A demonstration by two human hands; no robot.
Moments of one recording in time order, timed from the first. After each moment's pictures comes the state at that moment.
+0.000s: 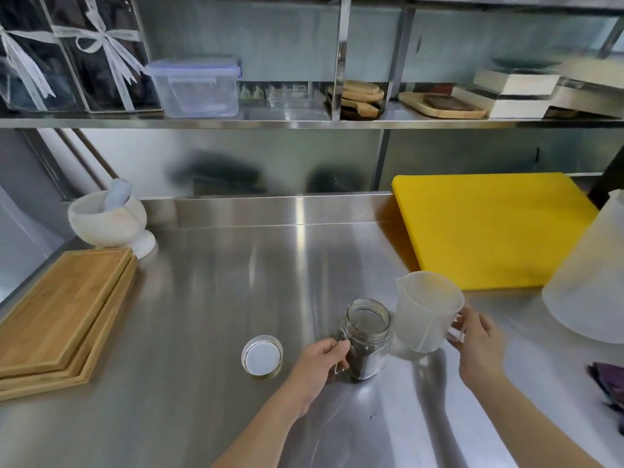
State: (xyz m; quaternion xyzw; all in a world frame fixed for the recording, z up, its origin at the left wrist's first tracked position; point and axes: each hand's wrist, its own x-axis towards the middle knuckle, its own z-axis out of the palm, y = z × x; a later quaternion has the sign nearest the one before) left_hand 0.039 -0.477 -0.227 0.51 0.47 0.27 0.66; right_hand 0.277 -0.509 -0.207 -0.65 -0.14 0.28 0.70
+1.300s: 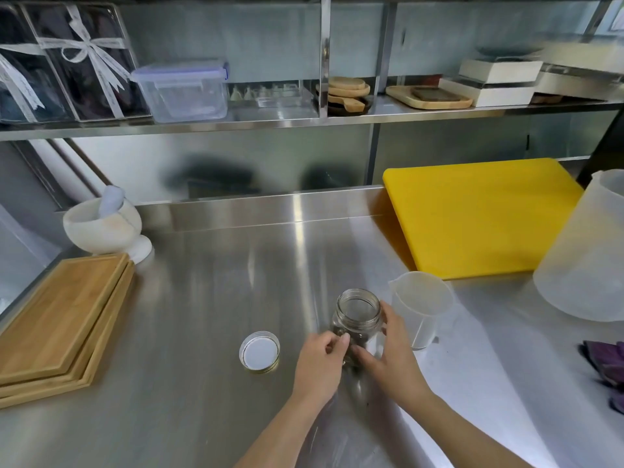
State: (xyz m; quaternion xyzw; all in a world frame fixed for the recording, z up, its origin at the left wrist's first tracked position) left_hand 0.054 -0.497 -0.219 0.63 0.56 0.29 0.45; right_hand 0.184 -0.532 -0.225 -0.65 -0.56 0.23 0.46
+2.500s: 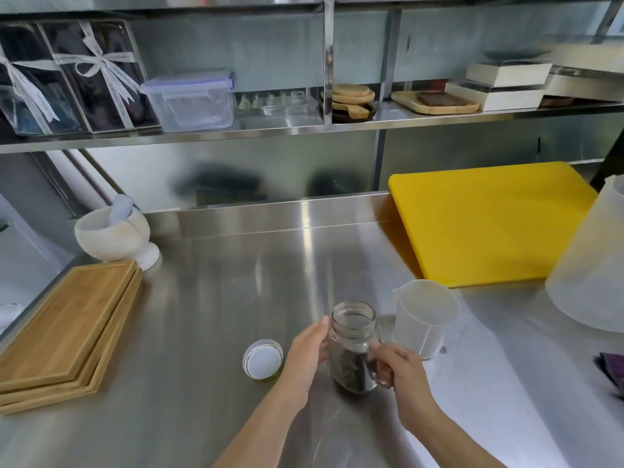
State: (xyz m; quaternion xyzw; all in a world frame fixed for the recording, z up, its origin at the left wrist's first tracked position) left_hand 0.043 -0.474 -0.201 0.44 0.52 0.34 0.65; right_hand 0.178 -0.535 -0.219 -0.58 -0.28 0.47 0.61
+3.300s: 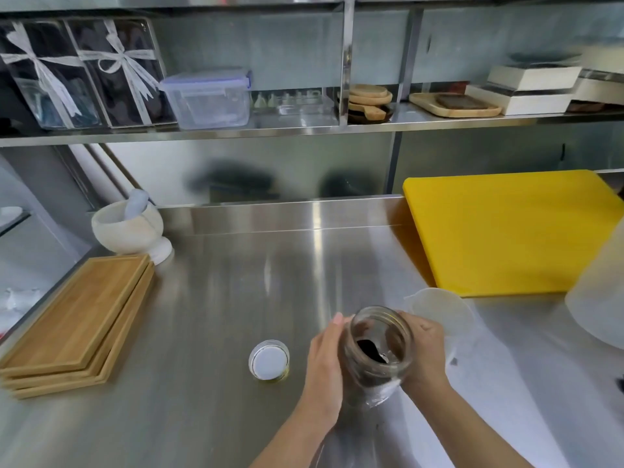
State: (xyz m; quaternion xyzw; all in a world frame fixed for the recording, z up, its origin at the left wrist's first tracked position) left_hand 0.062 -0.511 -0.160 0.33 0.45 0.51 0.66; right_hand 0.179 -0.511 -0.172 -0.53 -0.35 0.38 0.67
